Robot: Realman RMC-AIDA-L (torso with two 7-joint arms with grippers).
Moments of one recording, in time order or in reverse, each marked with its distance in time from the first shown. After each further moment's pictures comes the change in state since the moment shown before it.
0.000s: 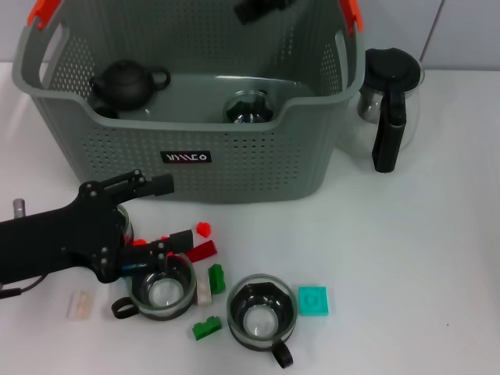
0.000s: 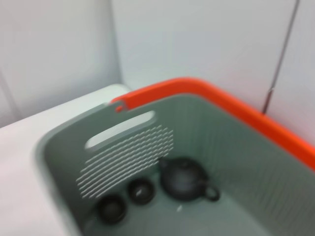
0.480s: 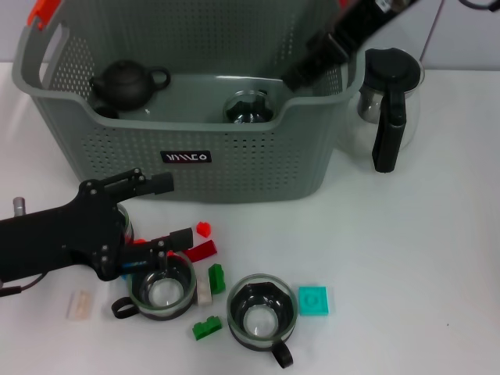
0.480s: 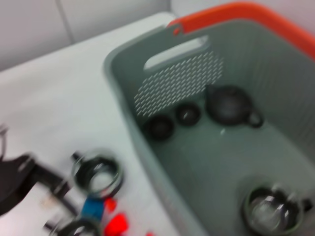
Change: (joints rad) left arm -0.003 0.001 0.001 0.000 0.000 -0.006 0.000; right arm 0.010 -0.005 0.067 -0.192 -0.043 -0.432 -0.004
